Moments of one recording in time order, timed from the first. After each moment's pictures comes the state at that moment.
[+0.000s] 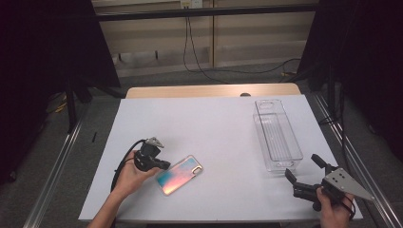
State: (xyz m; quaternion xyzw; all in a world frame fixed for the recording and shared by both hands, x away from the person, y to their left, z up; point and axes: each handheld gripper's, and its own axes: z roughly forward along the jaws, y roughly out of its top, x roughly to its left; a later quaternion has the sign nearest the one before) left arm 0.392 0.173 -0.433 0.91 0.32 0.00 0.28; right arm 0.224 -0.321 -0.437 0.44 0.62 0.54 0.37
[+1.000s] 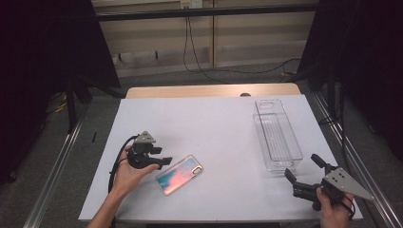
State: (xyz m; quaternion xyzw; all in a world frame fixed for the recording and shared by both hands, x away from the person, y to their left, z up) left arm 0.389 0.185 -0.417 0.86 0.33 0.08 0.37; right arm 0.225 -0.321 -0.437 0.44 0.62 0.54 0.37
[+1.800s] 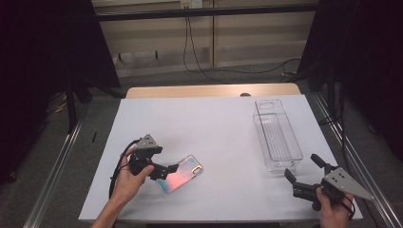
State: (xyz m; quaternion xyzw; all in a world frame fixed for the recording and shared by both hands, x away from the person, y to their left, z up) left arm 0.365 0.172 -0.406 0.86 0.30 0.06 0.41; right arm 0.224 -0.321 -0.437 0.44 0.62 0.54 0.37
